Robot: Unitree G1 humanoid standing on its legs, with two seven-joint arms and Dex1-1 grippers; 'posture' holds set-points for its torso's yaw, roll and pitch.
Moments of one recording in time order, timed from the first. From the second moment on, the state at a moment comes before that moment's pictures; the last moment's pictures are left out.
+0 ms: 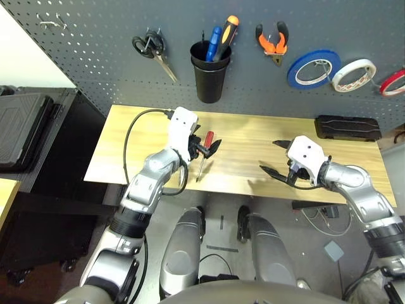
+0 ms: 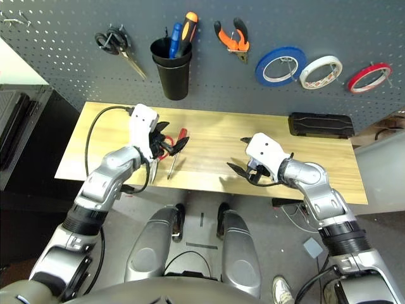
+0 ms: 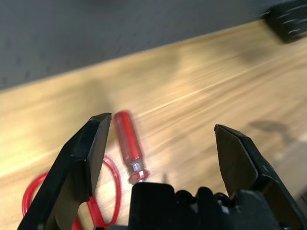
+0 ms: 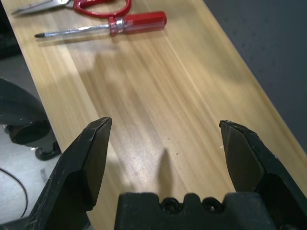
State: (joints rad) left arm -0.49 0.20 -0.23 0.25 -0.09 0.46 -0.36; right arm -0.17 -0.59 0.12 0.04 0.05 0.11 0.77
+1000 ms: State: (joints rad) left arm -0.81 -0.02 -0.12 1.19 0.03 0.11 -0.25; right arm -0.11 -0.62 0.07 -0.12 0.03 0.25 0.74
